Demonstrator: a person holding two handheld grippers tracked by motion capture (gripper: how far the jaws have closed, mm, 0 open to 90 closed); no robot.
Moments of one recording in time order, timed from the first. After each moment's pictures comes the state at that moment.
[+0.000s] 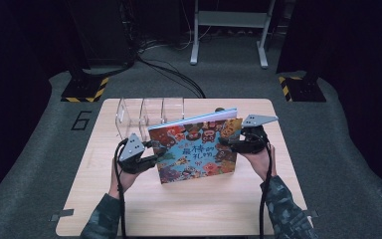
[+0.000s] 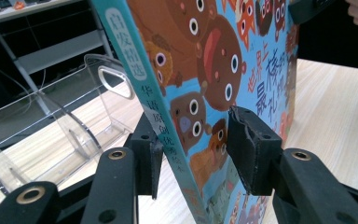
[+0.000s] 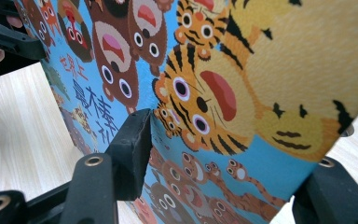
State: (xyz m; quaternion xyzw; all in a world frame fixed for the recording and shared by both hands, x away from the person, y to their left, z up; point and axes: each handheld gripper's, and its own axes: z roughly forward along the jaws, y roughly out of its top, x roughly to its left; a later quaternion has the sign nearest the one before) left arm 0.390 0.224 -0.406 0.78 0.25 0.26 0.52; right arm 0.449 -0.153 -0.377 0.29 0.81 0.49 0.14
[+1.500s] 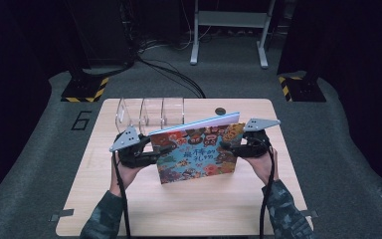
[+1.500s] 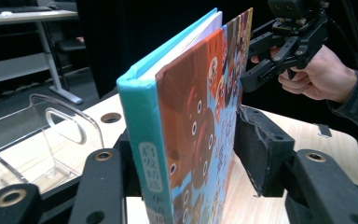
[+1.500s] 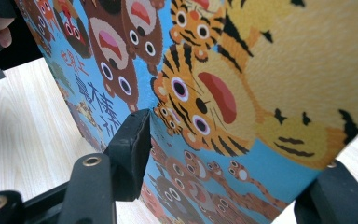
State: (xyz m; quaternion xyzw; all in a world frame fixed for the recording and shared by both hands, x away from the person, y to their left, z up) left arm 0.400 0.223 -0.383 0.75 0.22 0.16 0.61; right arm 0.439 -0.157 -0.379 0.28 0.81 0.49 0.14
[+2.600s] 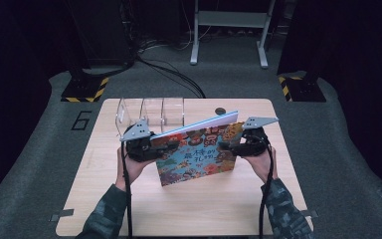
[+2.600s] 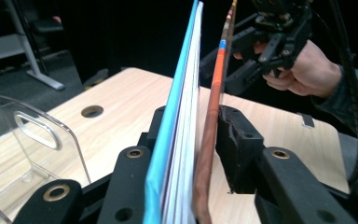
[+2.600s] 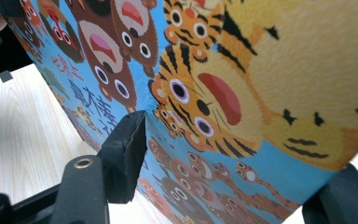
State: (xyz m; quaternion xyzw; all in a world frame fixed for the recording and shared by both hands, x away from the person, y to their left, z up) left arm 0.411 0.202 -0.365 0.78 0.20 0.13 0.58; right arm 0.446 -0.155 -0.380 0.29 0.82 0.48 0.12
